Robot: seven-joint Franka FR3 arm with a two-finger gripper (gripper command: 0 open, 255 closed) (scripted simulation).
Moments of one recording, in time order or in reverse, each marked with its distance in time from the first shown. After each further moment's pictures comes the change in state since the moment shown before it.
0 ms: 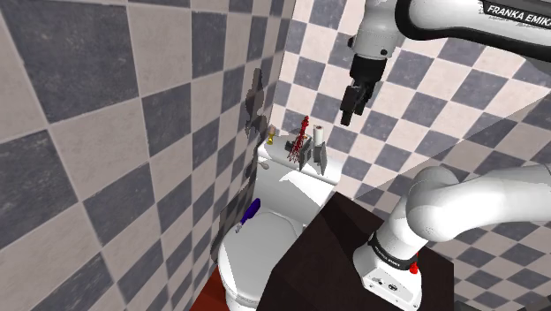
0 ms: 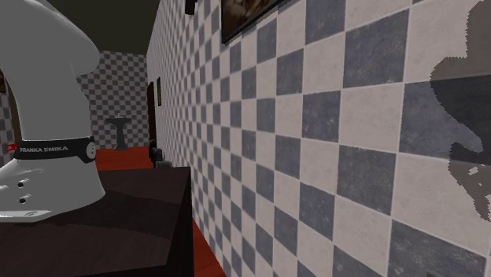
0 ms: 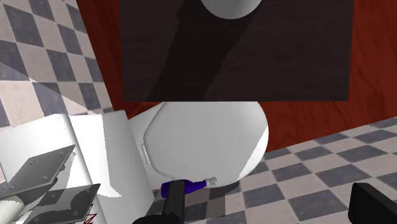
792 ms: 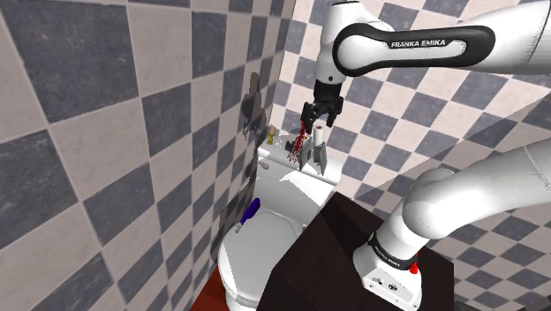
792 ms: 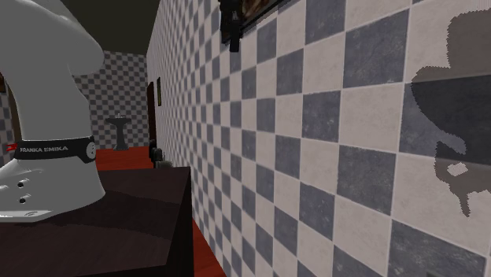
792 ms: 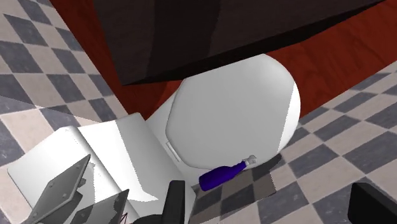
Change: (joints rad) arm -0.114 0.261 0.030 -0.061 -0.034 0.332 0.238
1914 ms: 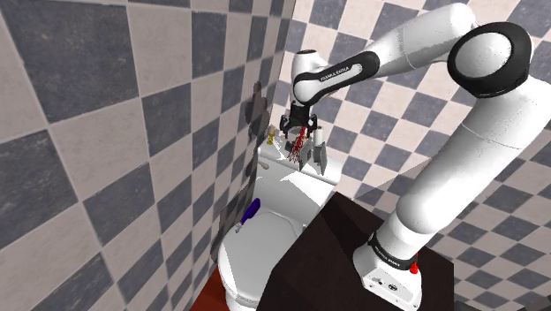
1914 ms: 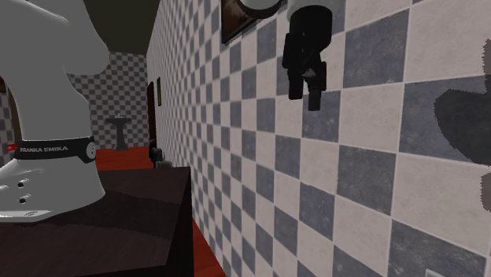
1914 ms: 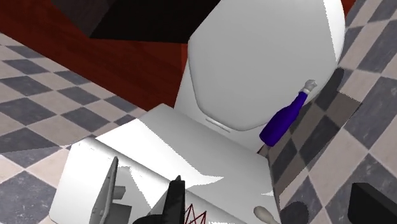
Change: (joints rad) arm -0.173 0.546 -0.040 0.164 -0.147 0.394 0.421
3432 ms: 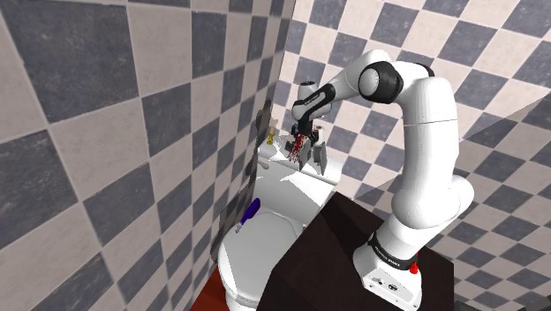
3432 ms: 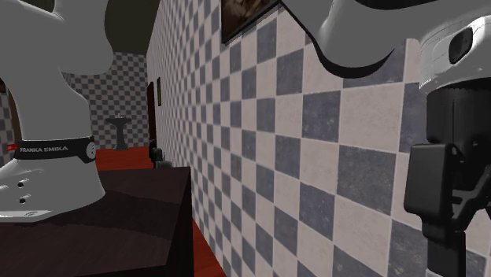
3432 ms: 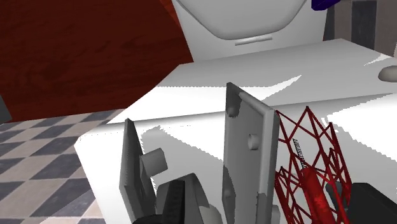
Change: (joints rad) arm -0.147 0.629 -0.192 0.485 -0.013 0.179 0.359
